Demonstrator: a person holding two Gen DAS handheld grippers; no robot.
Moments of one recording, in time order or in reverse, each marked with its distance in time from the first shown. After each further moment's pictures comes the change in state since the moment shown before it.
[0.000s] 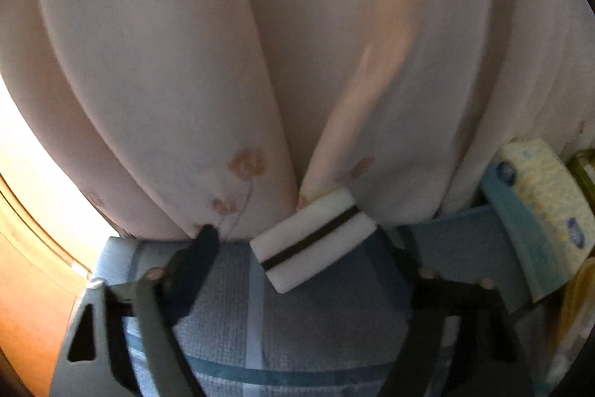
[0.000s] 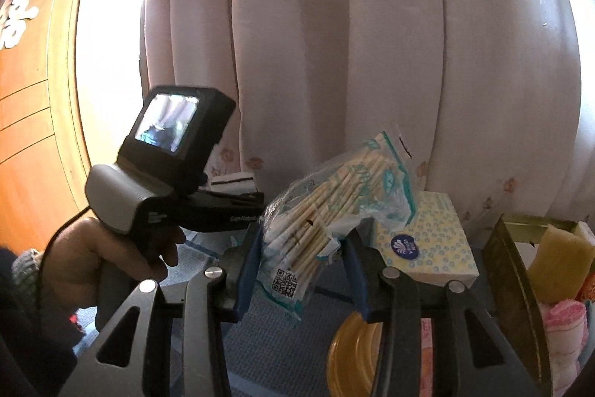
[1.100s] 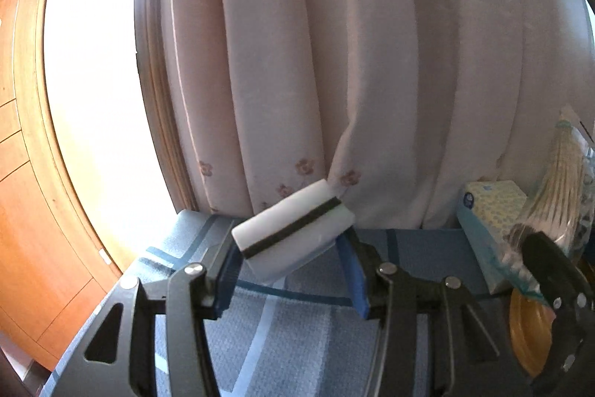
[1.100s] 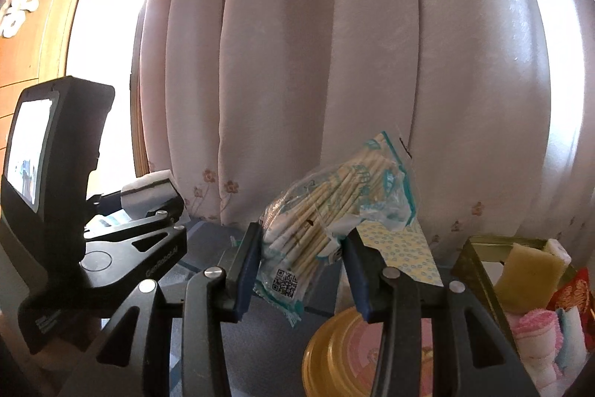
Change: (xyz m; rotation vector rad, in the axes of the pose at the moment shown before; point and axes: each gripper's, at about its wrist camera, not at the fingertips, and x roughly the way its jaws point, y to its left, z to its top) left arm -0.112 -0.011 -0.076 -0.172 -0.268 0.164; right arm -0.035 0.009 -0.007 -0.048 -0.112 -0.109
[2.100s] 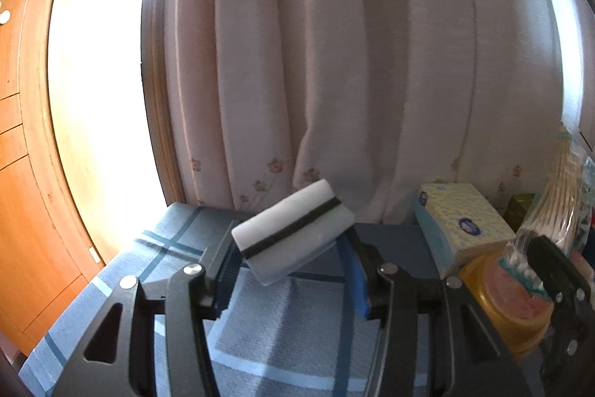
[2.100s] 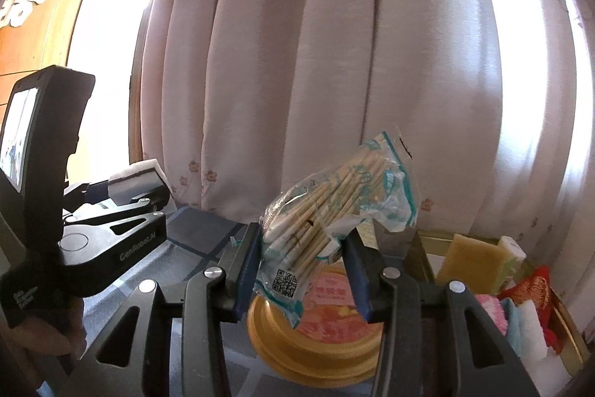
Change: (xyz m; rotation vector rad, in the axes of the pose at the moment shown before) left arm -0.047 -0.019 -0.015 -0.031 -0.057 -0.049; right arm -0.037 -0.028 -0.014 -0.036 -0.030 -0.048
